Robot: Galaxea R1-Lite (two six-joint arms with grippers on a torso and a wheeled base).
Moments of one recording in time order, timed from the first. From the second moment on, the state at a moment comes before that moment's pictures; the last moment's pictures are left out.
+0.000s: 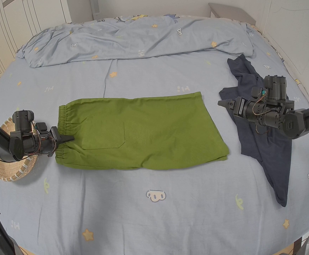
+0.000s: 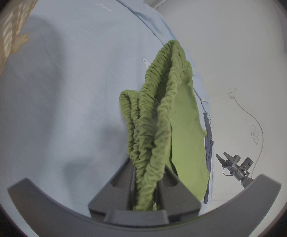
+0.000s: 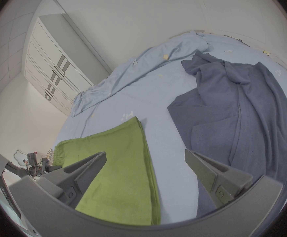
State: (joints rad) left arm 0.19 2.04 -1.00 -0.51 -0.69 -0.53; right arm 0.21 1.97 -1.22 -0.38 0.18 0.34
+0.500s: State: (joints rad) left arm 0.20 1.97 -0.98 -0.51 -0.69 -0.53; right arm 0.18 2.15 -1.30 -0.31 0.36 0.38
